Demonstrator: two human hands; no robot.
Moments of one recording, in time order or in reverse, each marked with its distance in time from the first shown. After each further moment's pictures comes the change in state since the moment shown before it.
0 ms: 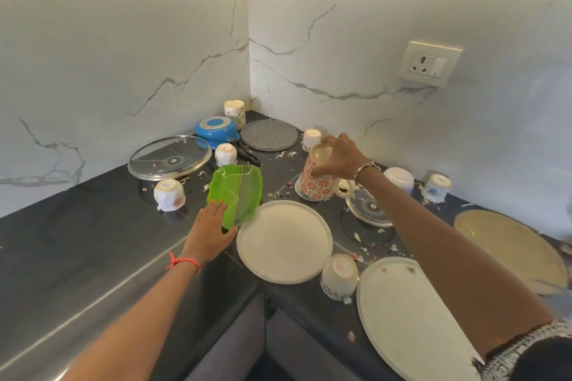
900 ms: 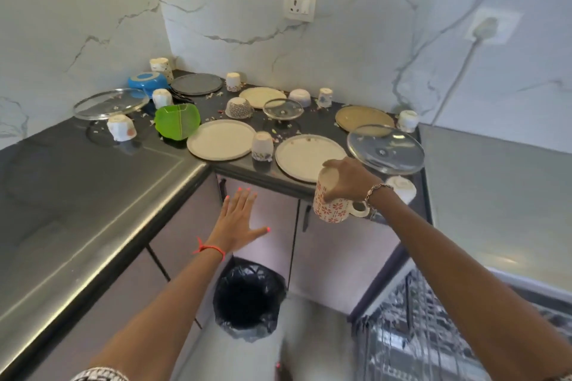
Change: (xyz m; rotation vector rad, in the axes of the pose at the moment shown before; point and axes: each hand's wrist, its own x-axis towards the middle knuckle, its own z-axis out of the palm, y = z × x) left_hand -0.312 0.128 0.040 0.098 -0.274 0.448; right_hand -0.449 0.024 0.002 -0.091 -0.105 0.310
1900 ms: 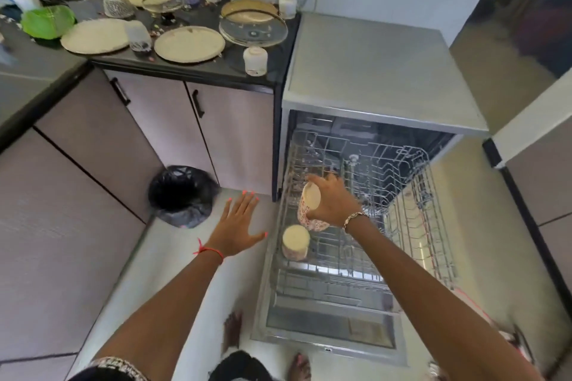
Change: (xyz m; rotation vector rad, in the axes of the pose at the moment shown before) left_hand -0.279 0.311 0.176 0.020 -0.232 0.253; right_hand -0.429 0.195 0.111 0.040 -0.066 0.225
